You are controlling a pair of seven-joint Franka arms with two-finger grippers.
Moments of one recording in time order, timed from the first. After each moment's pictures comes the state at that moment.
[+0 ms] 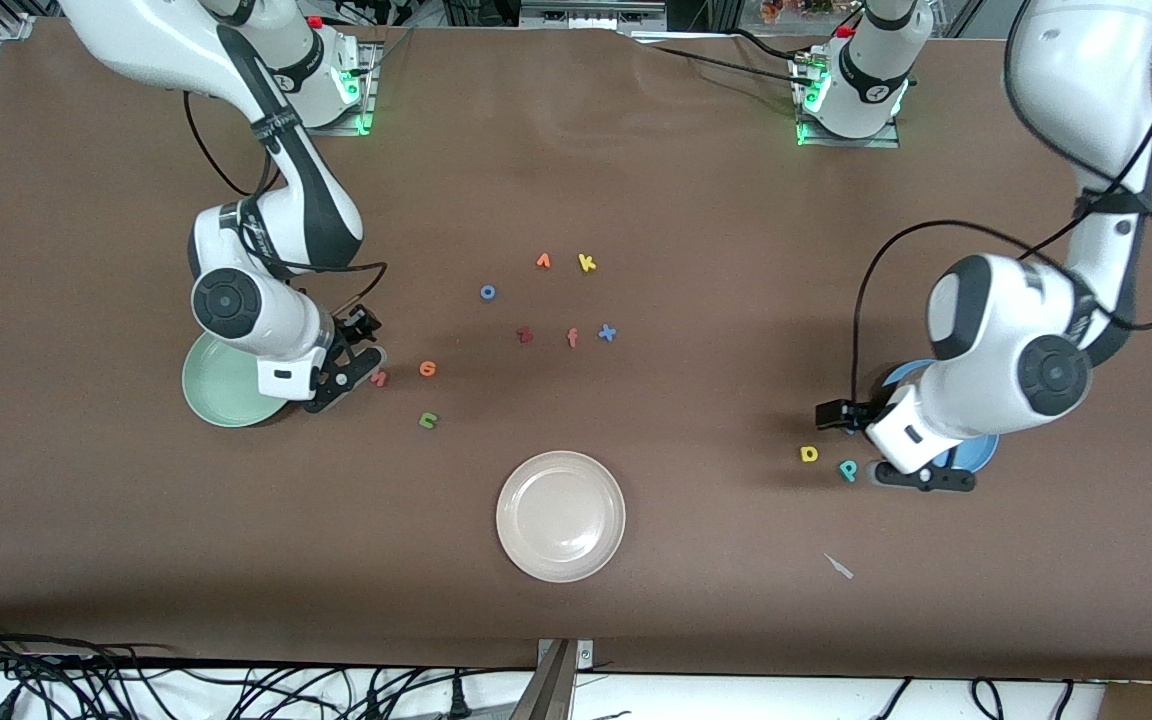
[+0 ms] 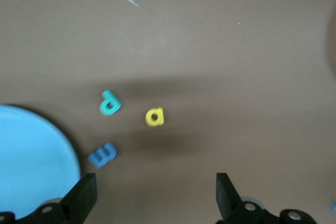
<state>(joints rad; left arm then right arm) -0.06 0.61 -0.13 -1.52 -0.07 2.06 -0.07 0.23 0.46 0.07 -1.90 0.01 2.22 -0.44</state>
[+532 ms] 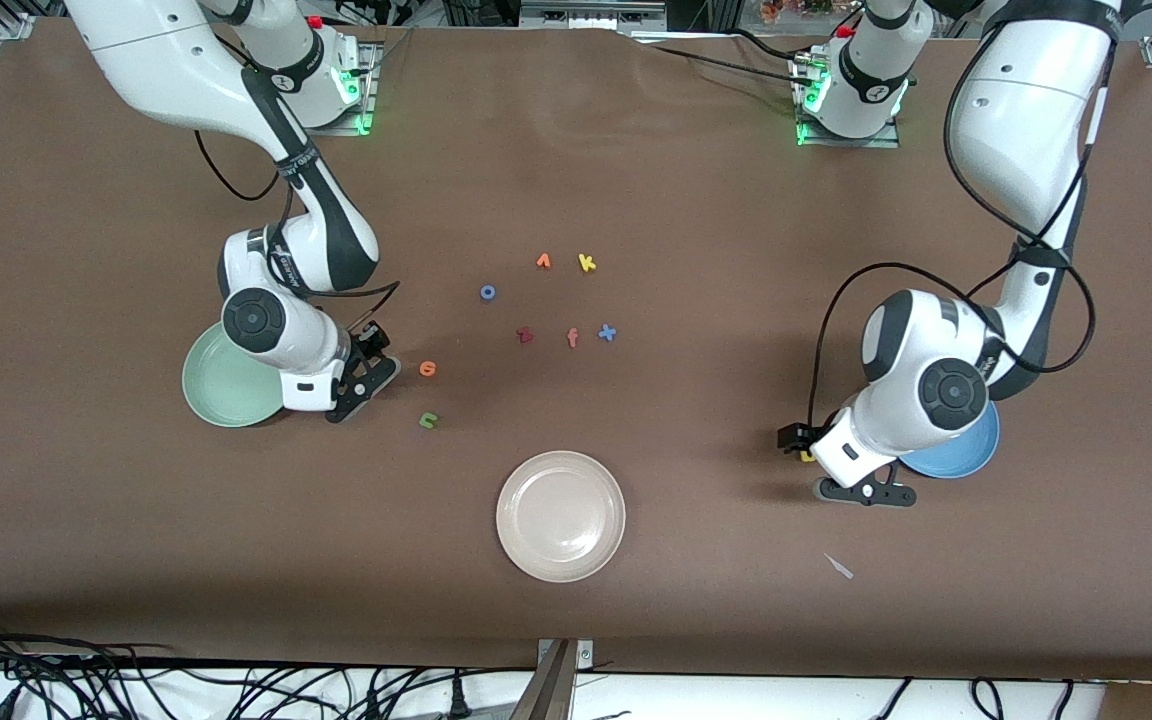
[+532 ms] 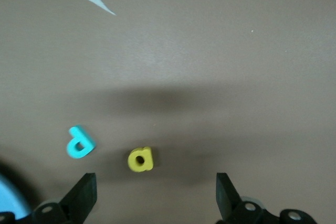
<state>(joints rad) -0.11 0.73 -0.13 -1.52 0.02 2.24 -0.14 0.23 0.55 0.07 -1.91 0.00 2.33 -0.49</state>
